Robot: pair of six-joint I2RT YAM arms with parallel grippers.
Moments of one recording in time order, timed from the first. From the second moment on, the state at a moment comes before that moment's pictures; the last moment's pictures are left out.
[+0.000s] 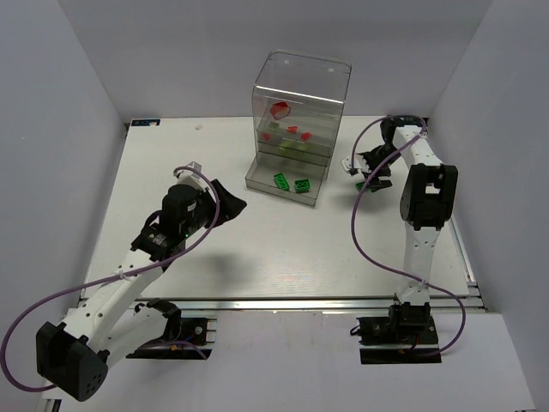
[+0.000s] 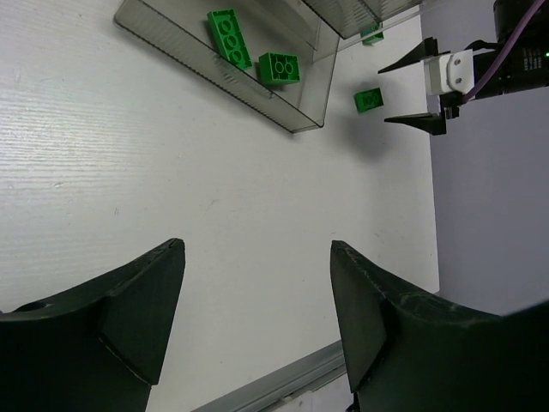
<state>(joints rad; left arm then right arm) -0.47 0.92 0.74 -0.24 0.06 -0.78 0.02 2.30 2.03 -1.30 -0.42 -1.96</state>
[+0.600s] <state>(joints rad) -0.47 0.97 0.72 -0.22 0.06 -0.81 0.02 2.38 2.05 -1.31 -0.37 -1.88</state>
